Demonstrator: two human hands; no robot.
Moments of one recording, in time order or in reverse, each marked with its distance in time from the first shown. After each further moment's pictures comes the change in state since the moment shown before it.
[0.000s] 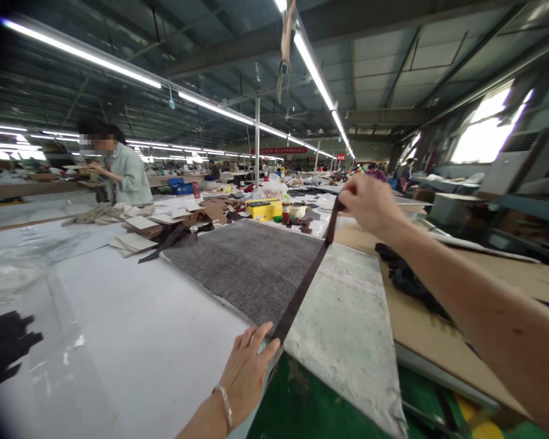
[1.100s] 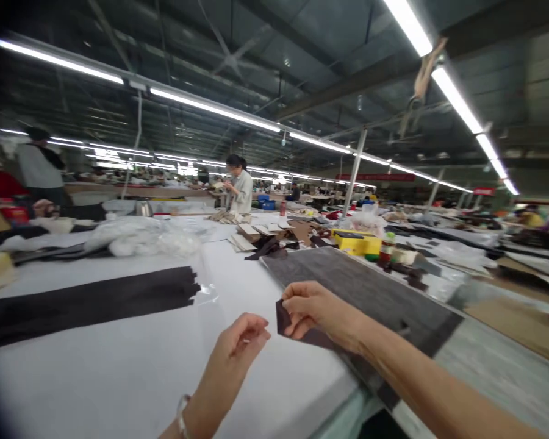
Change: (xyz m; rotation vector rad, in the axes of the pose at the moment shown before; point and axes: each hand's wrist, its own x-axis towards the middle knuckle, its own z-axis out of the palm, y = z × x) left_hand -0.123 -0.013 -0.199 -0.854 0.651 -0.626; right_hand -0.141 -0.267 0.030 1.263 -1.364 -0.152
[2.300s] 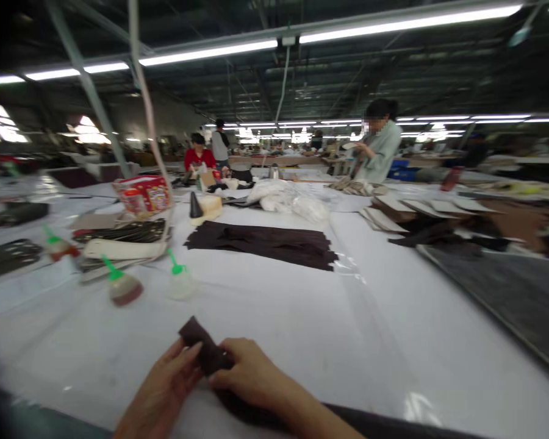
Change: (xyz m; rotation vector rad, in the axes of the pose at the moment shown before) left_hand -0.238 -0.041 -0.245 -0.544 1.019 -0.297; right_hand 0.086 0.066 0.375 -0.296 -0.791 -0.225
